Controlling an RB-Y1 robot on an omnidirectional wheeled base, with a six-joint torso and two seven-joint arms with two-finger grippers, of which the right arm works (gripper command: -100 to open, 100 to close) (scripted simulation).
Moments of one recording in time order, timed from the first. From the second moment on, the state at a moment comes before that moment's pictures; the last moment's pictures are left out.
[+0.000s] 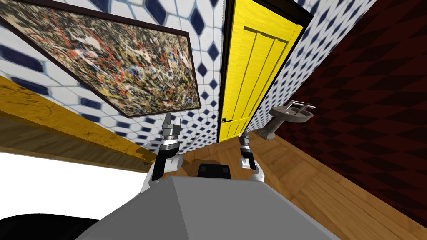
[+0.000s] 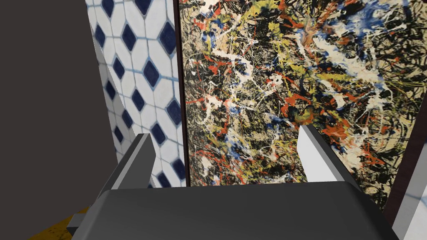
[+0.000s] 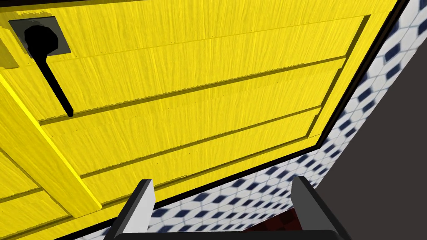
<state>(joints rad) 0.18 -0.13 0.01 -1.41 -0.13 -0.72 -0.11</state>
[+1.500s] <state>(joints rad) 0.03 -0.17 0.01 -1.02 -0.14 -0.78 -0.12</state>
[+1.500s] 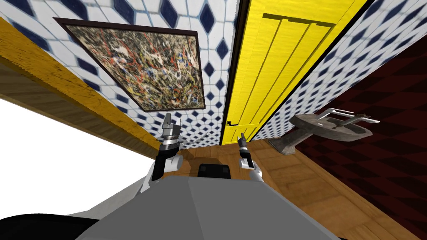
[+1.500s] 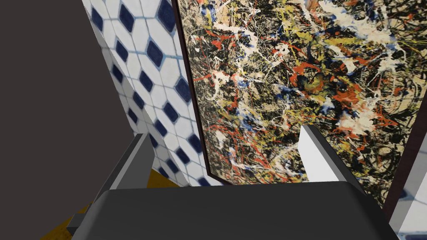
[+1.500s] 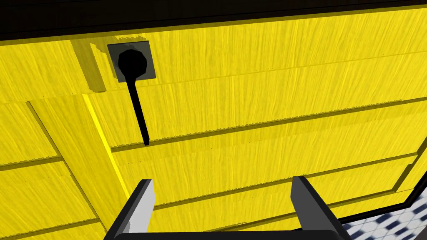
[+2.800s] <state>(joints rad) -0.12 -0.21 0.00 -0.63 -0.14 -0.83 -0.12</state>
